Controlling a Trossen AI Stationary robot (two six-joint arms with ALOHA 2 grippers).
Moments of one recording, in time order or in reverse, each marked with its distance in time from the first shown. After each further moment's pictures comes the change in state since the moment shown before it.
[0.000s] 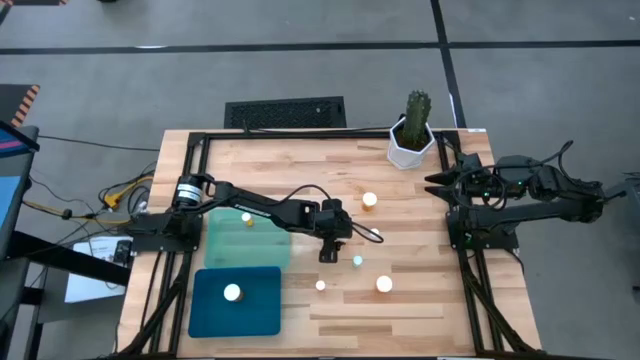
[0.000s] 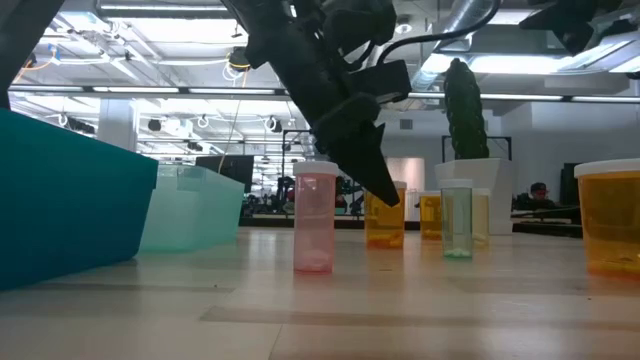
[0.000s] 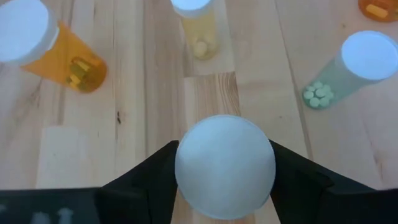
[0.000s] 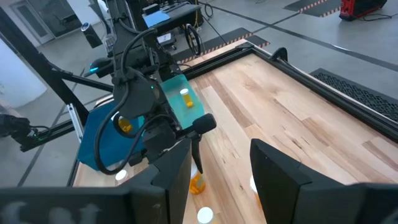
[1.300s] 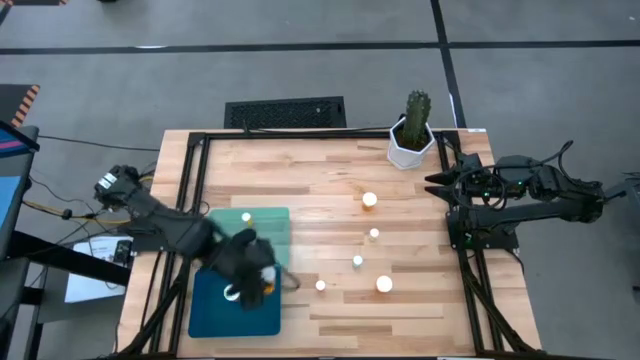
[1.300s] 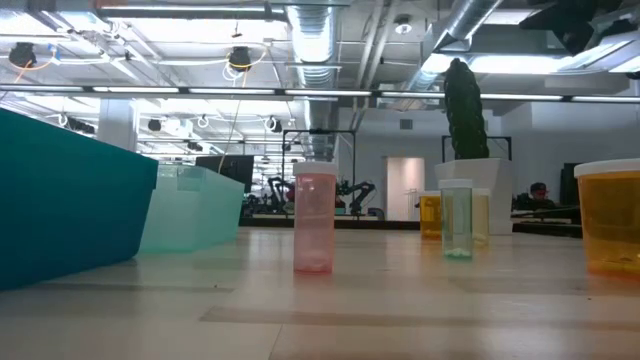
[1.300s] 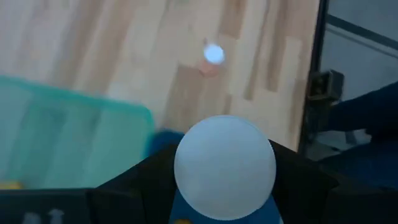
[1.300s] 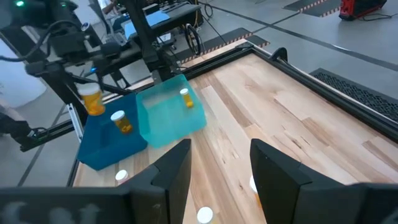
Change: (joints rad) left arm -0.507 -0.576 0.000 -0.718 -0.098 -0.904; right arm 0.000 0.000 0.000 -0.001 0.000 0.000
